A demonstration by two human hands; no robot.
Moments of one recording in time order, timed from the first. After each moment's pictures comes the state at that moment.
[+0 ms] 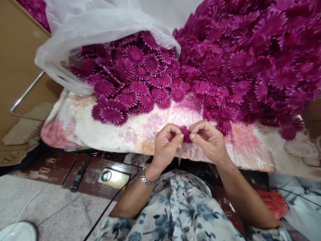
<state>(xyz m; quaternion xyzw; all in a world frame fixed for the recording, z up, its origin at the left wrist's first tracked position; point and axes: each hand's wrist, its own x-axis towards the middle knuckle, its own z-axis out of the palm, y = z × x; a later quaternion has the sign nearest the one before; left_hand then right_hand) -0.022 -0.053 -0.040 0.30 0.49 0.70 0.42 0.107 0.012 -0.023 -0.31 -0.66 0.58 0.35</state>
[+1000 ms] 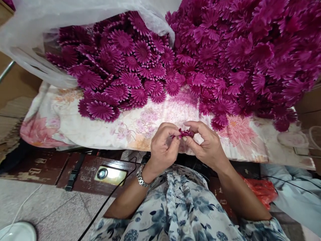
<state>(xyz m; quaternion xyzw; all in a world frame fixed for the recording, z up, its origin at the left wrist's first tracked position) -0.022 -0.067 -0.042 0.53 0.53 0.63 0.22 0.116 -0.003 -0.014 -0.32 -0.83 0.35 0.31</state>
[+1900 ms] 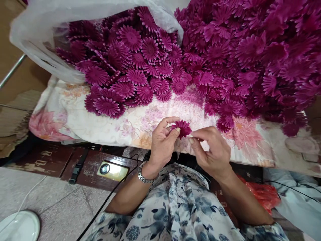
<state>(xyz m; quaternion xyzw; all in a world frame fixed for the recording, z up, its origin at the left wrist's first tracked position) -0.017 -0.059 -0.036 0.19 0.50 0.69 0.48 0.109 -0.014 -0.010 -0.28 -0.86 0.19 0.38</state>
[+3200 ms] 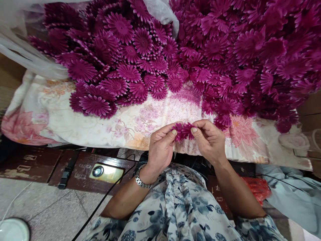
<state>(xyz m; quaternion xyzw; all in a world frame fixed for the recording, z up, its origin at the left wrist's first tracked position) -0.009 -0.059 -0.036 0.07 0.43 0.71 0.55 0.111 0.001 -0.027 -0.40 -0.76 0.39 0.35</state>
